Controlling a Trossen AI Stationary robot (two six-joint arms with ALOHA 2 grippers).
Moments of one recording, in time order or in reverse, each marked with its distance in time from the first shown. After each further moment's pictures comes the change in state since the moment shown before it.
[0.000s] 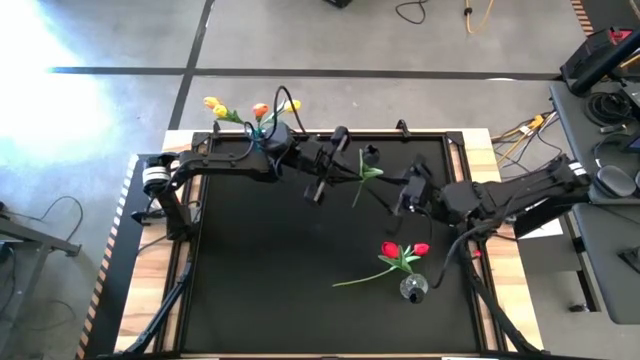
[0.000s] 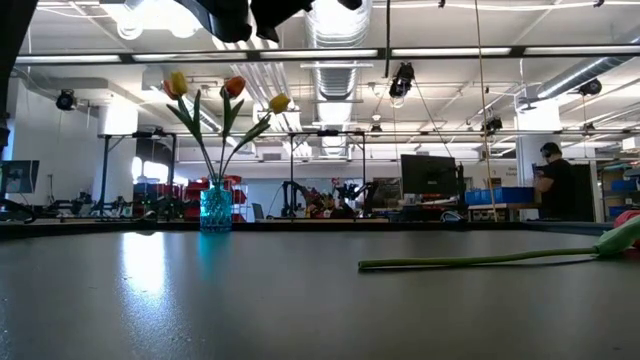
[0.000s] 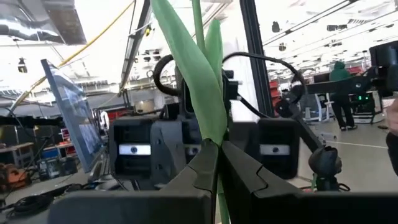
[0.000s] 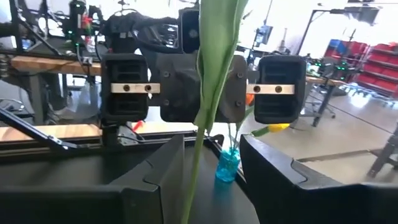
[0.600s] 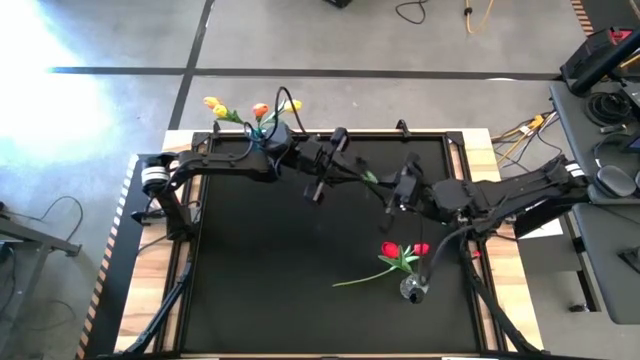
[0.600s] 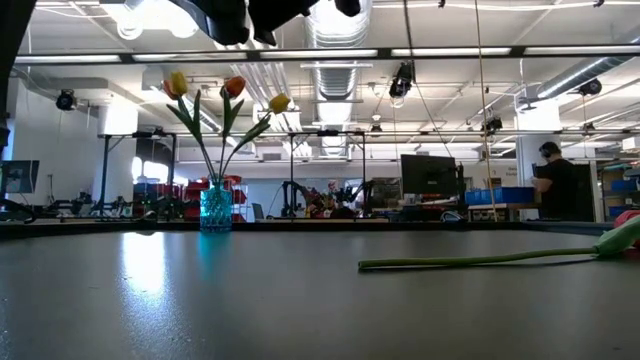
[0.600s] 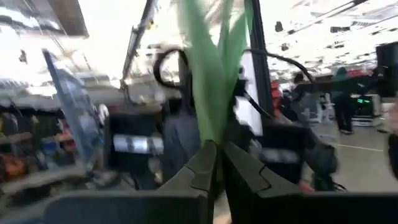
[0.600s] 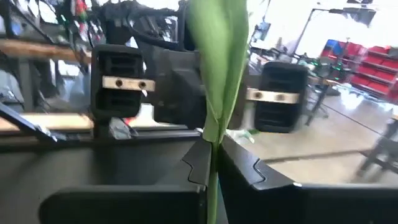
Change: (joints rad) left arm 0.009 -0.006 -0.021 0.002 -0.008 -0.024; right arm -0.033 0.047 0.029 0.004 -0.025 -0.032
